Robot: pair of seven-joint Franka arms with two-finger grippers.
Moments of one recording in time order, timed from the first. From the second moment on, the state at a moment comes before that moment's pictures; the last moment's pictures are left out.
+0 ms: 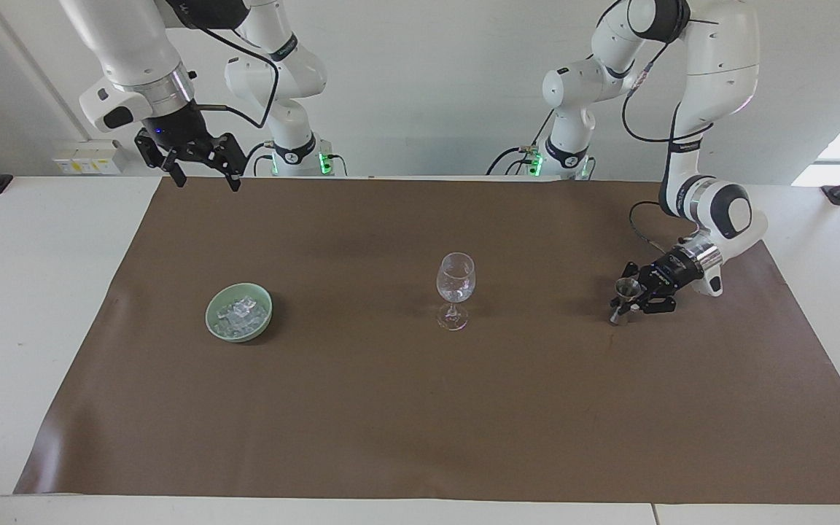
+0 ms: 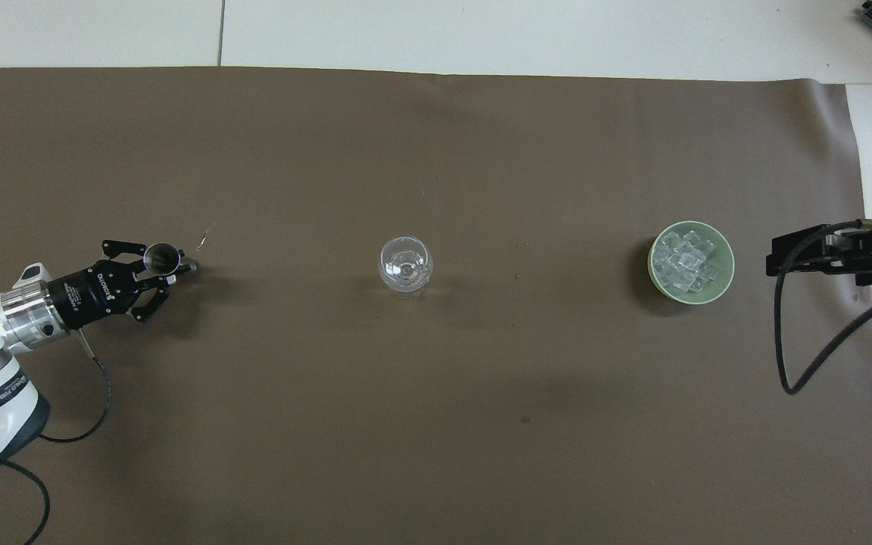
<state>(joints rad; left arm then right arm) 0.27 0.32 0.02 -2.23 -1.50 1.89 -0.49 0.07 -0.06 -0.05 -1.61 0.01 1.53 0.15</state>
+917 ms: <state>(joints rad) 0.28 0.33 0.02 -2.23 -1.50 1.88 -0.49 0.07 -0.06 -0.05 -1.61 0.01 1.53 0.15</state>
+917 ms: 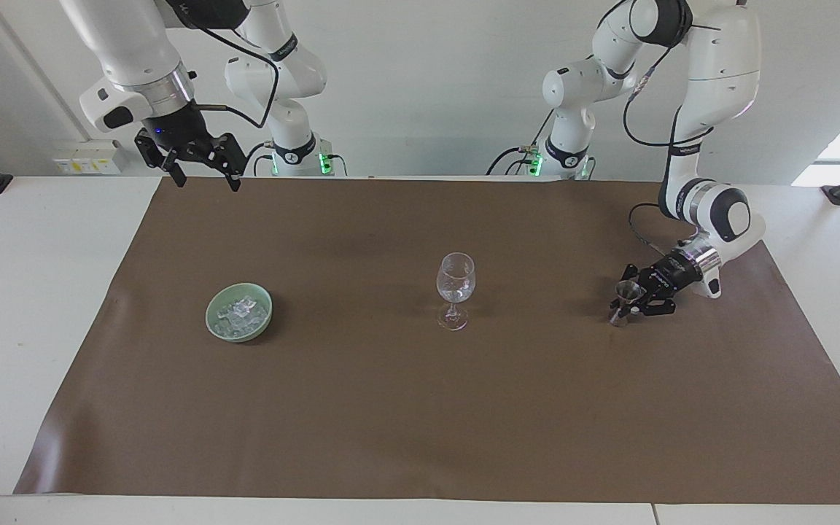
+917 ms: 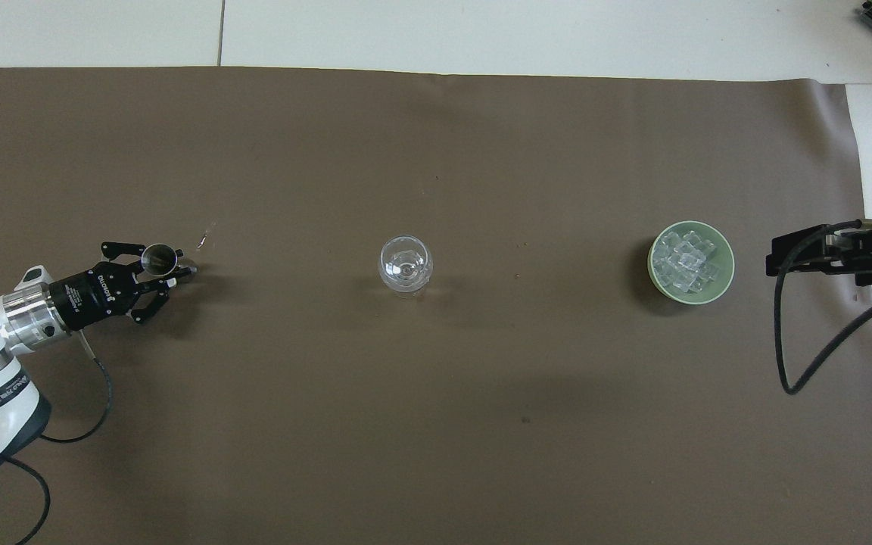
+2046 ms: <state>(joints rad) 0.28 0.33 0.03 -2.17 -1.40 1.89 -0.49 0.07 -0.06 -0.05 -1.61 0.01 1.53 0.15</state>
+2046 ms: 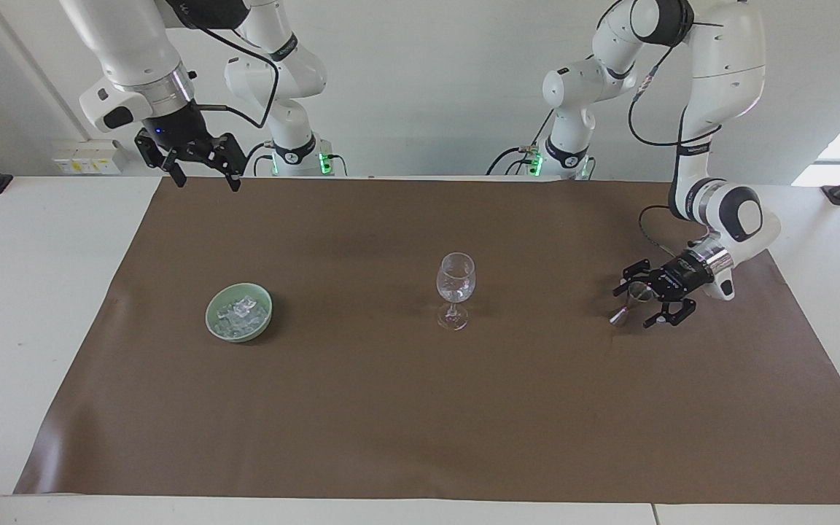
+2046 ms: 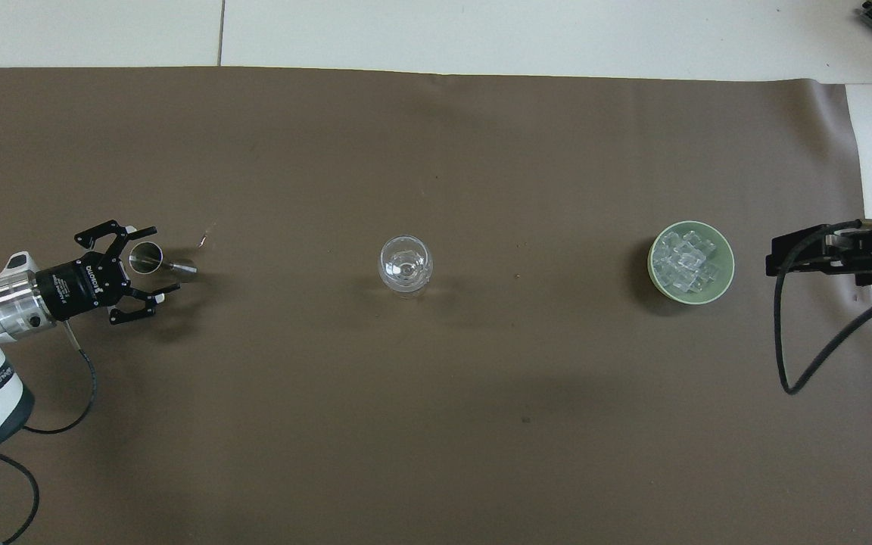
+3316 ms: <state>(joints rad) 0.28 0.30 0.03 -1.95 -0.73 1.96 -0.38 0.07 -0.06 -0.05 -1.61 0.01 1.53 0.15</state>
